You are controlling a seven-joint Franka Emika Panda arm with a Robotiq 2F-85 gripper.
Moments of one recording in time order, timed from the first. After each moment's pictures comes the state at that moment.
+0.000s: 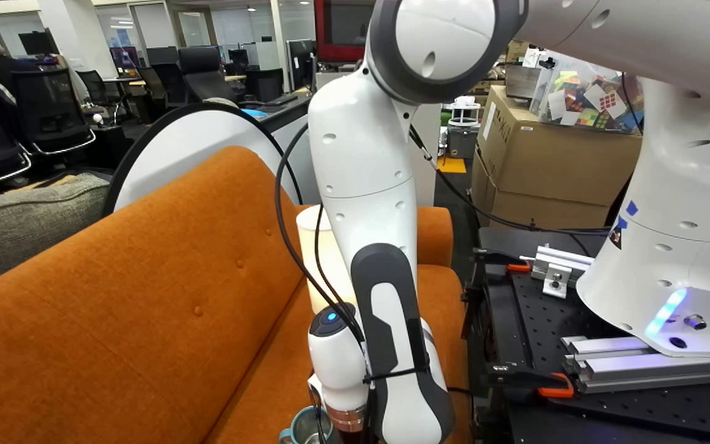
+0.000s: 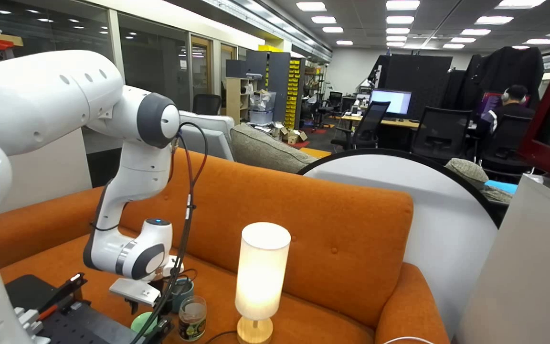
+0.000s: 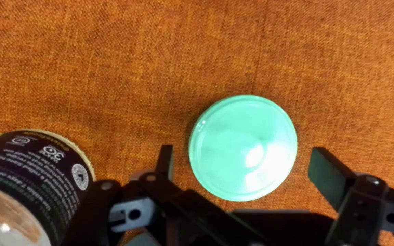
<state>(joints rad) 0.18 1.28 0.12 -2.04 -0.01 3.19 0.01</state>
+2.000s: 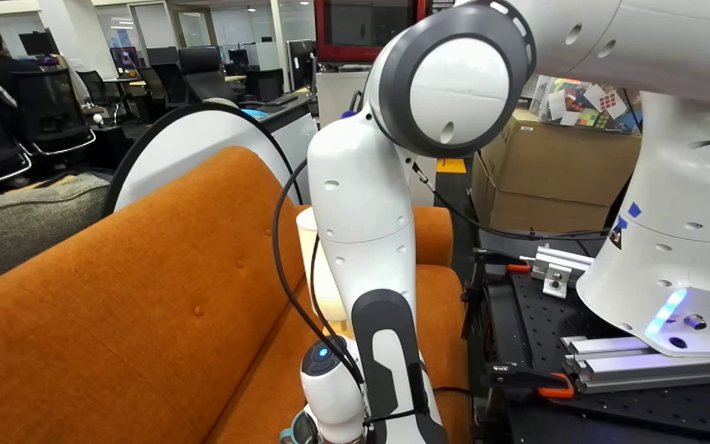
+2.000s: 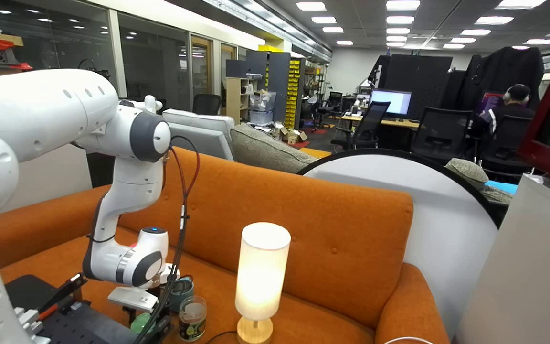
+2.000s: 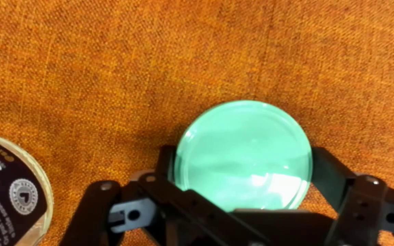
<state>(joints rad) 0.27 1.40 0.09 -1.88 -0.01 3.12 0.04</state>
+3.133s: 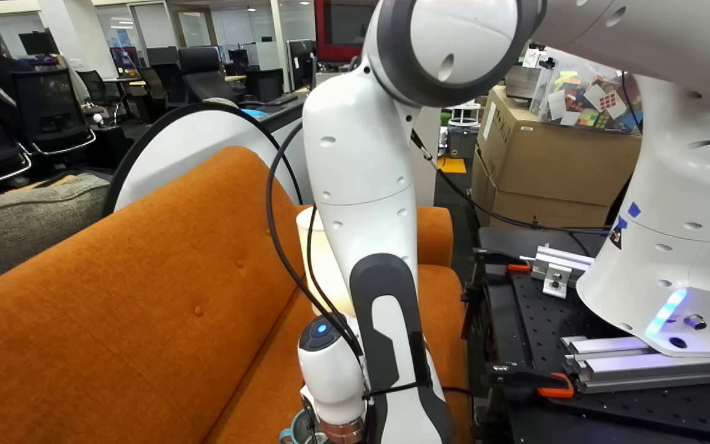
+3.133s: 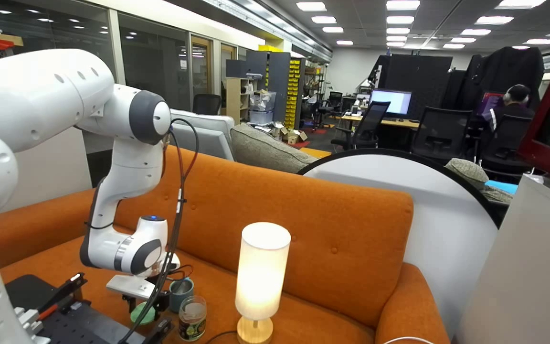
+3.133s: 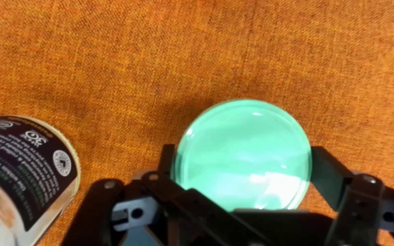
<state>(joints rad) 0.25 1.27 0.10 -2.02 -0.01 3.15 0.05</state>
